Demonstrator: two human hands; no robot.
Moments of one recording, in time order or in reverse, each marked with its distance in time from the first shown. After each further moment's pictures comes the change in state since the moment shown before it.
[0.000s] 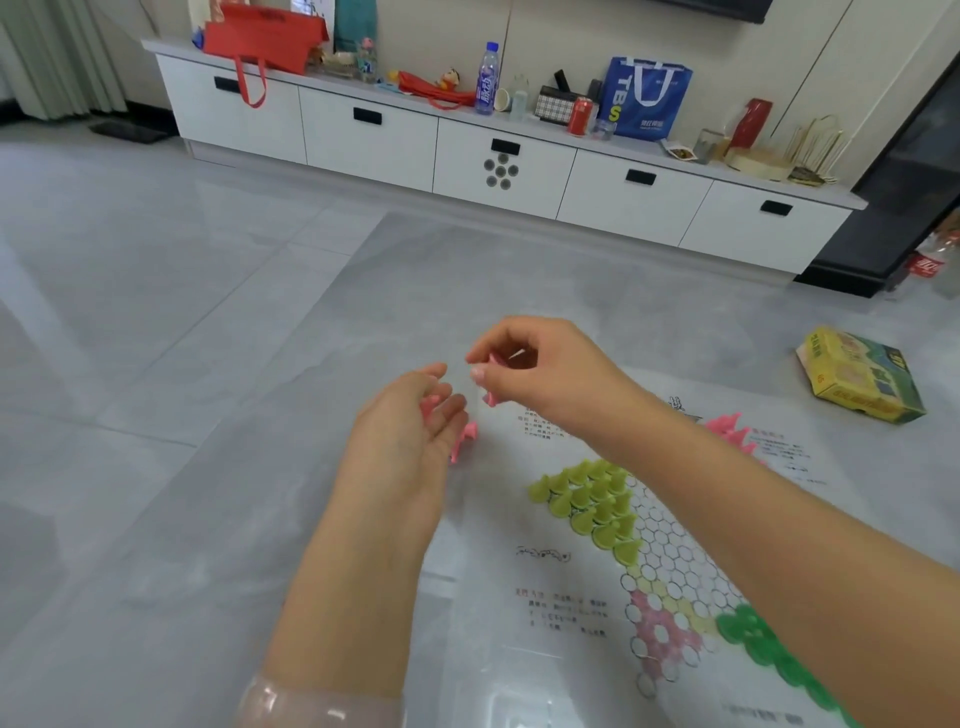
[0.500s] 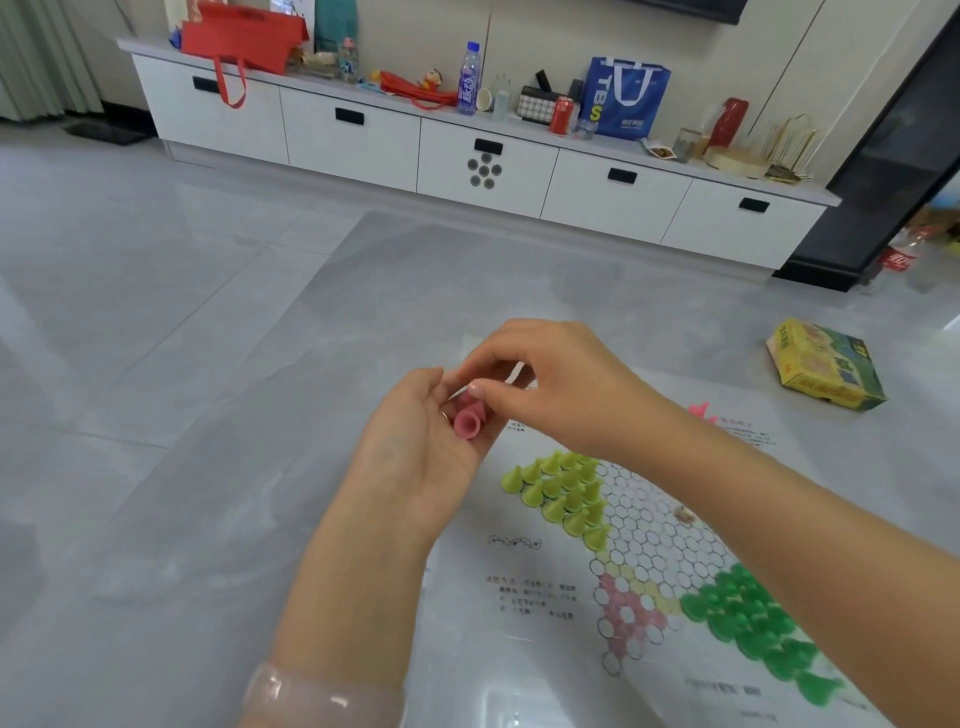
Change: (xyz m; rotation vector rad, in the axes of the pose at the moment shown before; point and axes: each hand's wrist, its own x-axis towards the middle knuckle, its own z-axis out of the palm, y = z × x) left_hand -0.012 -0.010 0.014 -0.215 -0.256 -0.184; right_hand -0.029 -0.015 -0.021 -0.475 -0.058 -0.235
